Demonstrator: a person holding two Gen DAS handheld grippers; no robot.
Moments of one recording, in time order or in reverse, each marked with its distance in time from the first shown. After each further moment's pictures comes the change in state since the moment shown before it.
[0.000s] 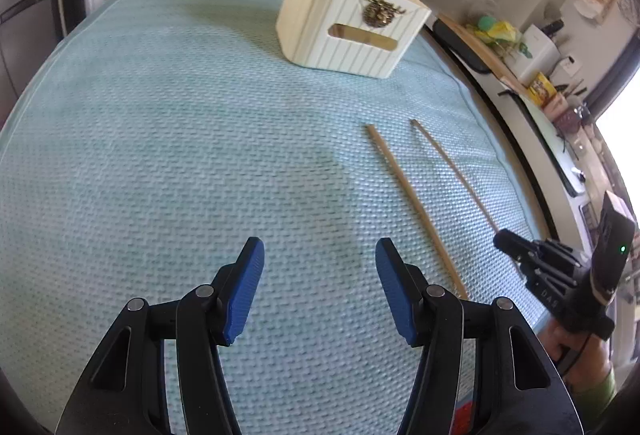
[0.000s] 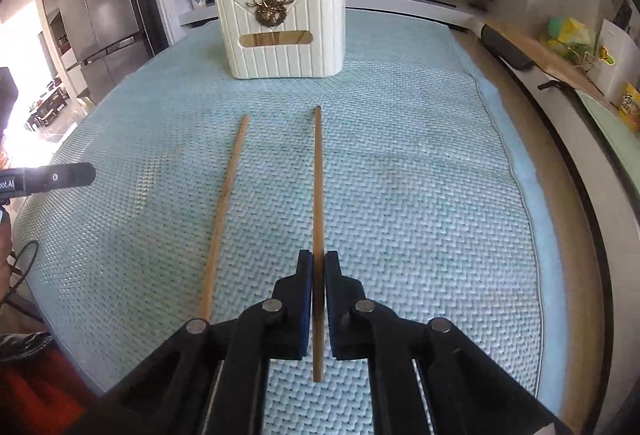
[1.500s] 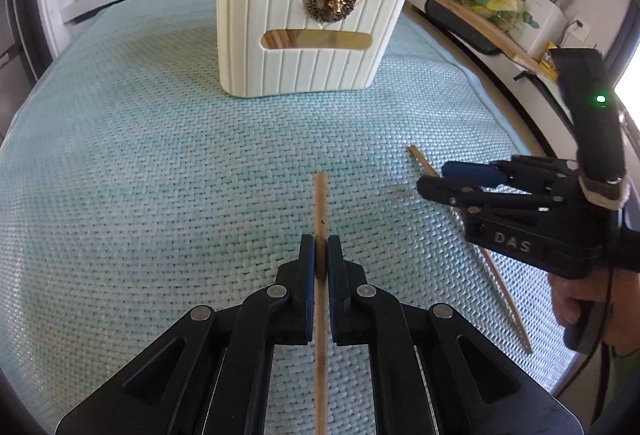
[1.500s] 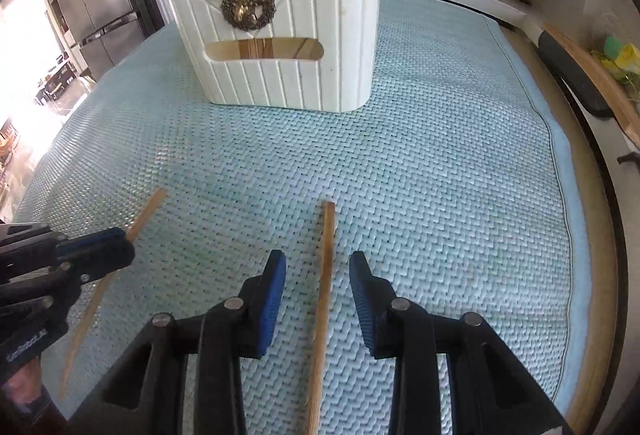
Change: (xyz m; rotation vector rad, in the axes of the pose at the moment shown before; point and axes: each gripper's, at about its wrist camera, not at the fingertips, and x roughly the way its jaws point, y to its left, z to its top) left arm 0.068 -0.047 0.049 0.115 -0.006 0.088; right arm 0.107 0.003 0.123 -0.073 0.143 0.057
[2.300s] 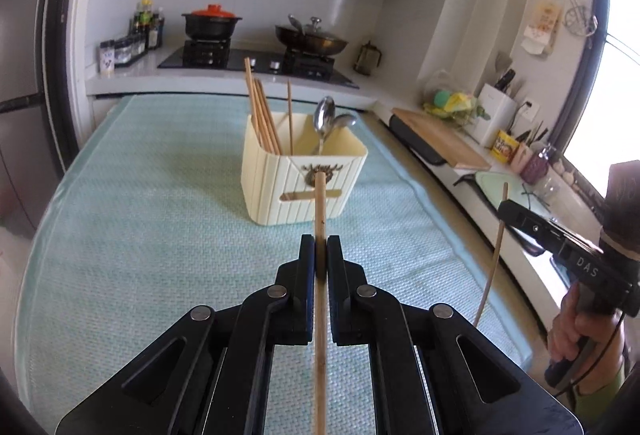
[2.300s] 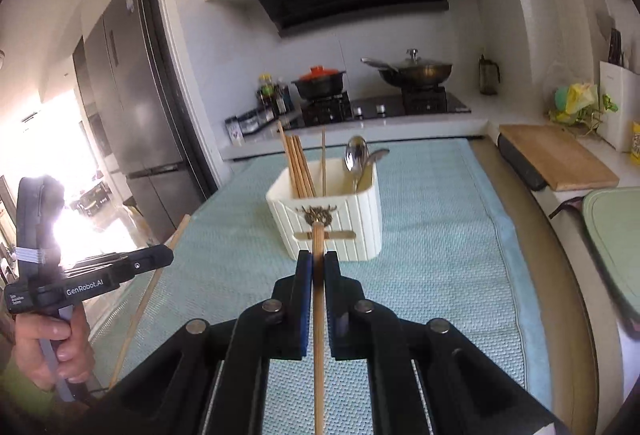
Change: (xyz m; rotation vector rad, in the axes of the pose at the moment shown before) left arm -0.151 0.019 0.024 -0.009 -0.356 -0.107; right arm -0.208 0.010 -0.043 0.143 -0.576 0.123
